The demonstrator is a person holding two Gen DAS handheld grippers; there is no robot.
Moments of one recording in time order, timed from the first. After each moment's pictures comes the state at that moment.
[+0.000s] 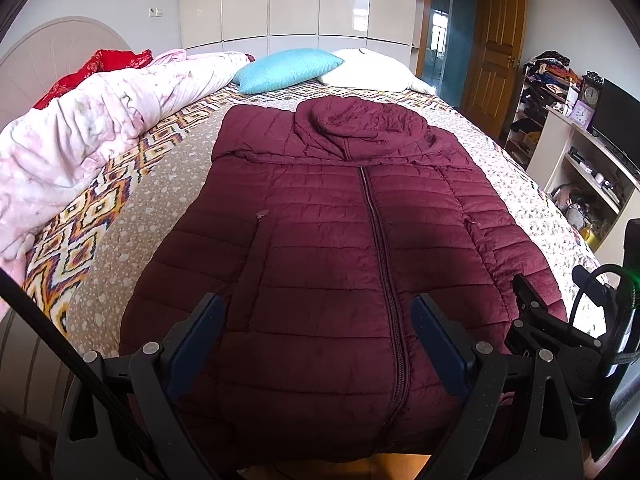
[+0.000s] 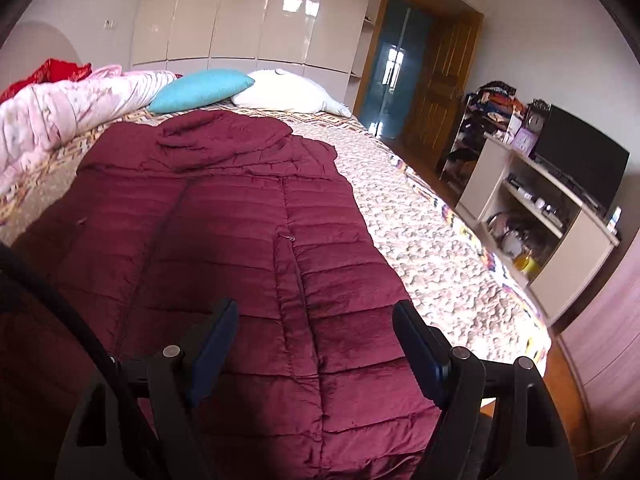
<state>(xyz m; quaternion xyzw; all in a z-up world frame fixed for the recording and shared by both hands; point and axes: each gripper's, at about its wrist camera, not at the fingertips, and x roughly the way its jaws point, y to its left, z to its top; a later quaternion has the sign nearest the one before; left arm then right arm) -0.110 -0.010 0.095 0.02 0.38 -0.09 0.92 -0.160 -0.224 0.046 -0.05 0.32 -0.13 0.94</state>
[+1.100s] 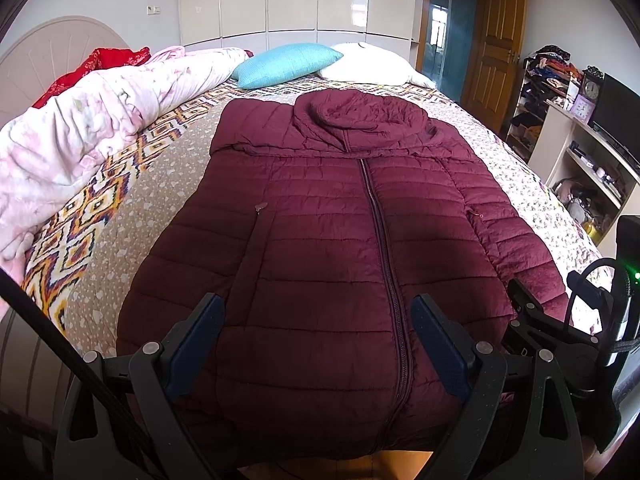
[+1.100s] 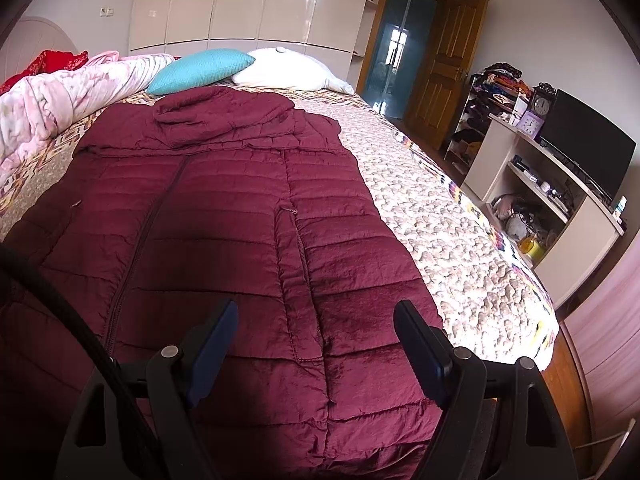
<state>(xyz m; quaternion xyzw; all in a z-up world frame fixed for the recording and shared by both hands) -0.110 -0.008 0.089 0.03 0.39 -0.09 0.92 -0.154 -0.227 0.035 -0.02 0.36 -0.12 0.93</state>
